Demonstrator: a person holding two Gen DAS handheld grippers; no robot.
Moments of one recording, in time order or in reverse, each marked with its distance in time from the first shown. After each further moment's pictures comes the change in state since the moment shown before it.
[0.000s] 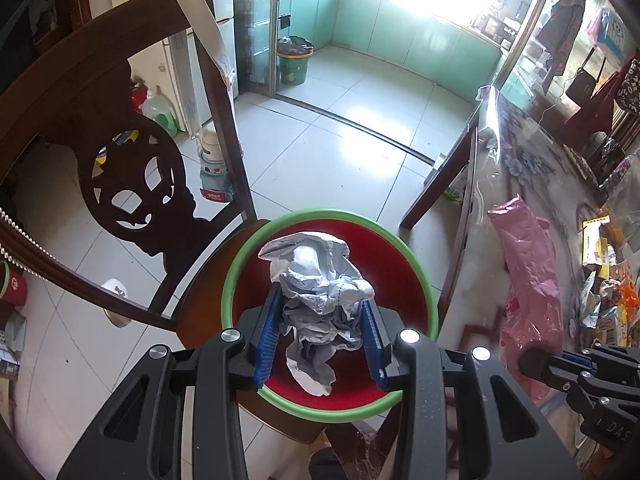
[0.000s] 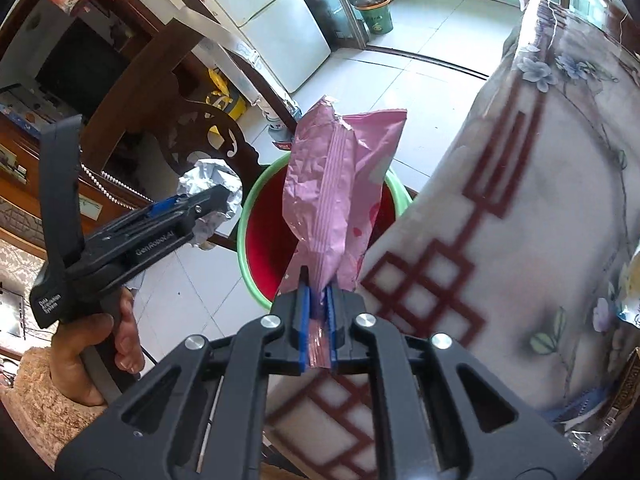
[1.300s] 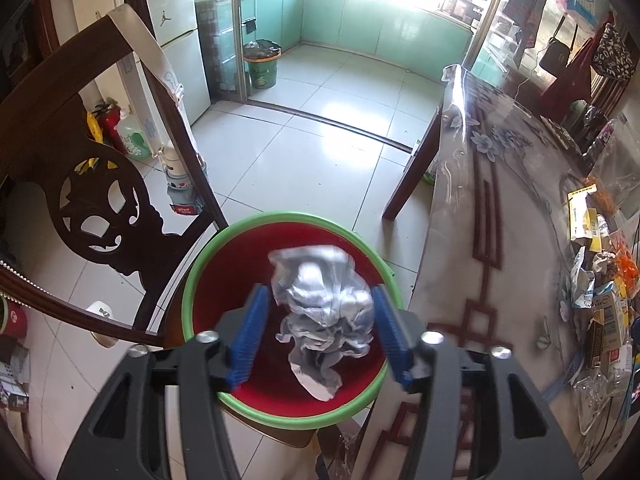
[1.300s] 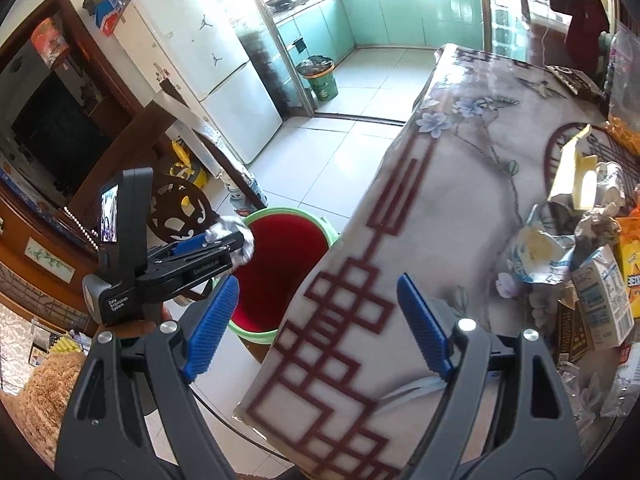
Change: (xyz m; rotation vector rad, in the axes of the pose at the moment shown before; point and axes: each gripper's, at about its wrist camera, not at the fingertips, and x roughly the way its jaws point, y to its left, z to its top) left arm 0.005 -0.049 0.000 0.107 -0.001 -0.034; right arm -0.108 -0.017 -0.042 0.100 -0.270 -0.162
